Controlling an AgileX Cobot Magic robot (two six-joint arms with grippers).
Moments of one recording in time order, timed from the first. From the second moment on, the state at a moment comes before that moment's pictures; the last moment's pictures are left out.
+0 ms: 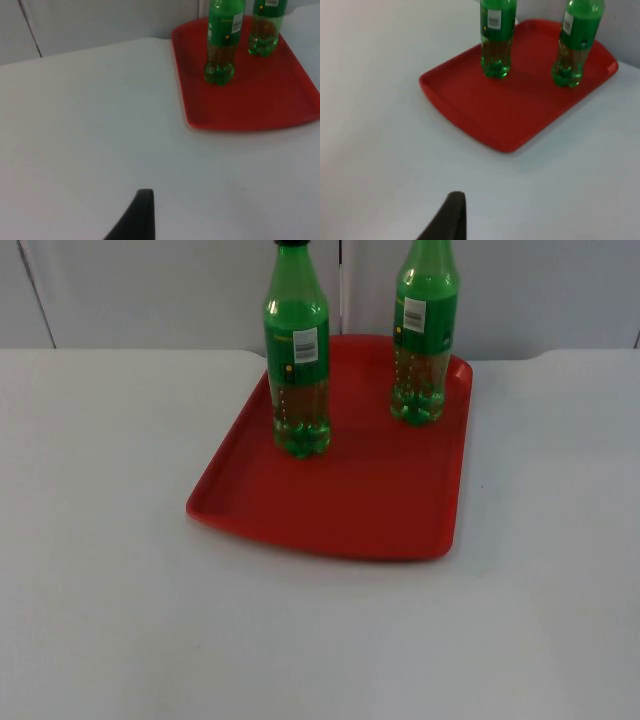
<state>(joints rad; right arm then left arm) 0.43 0.43 -0.57 0.21 0.74 -0.29 -0.28 0.00 -0.53 -0.03 1.04 0.03</state>
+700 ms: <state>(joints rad) 0.43 0.03 -0.55 0.10 1.01 -0.17 -0.28 0.00 -0.53 -0.03 1.04 0.04</state>
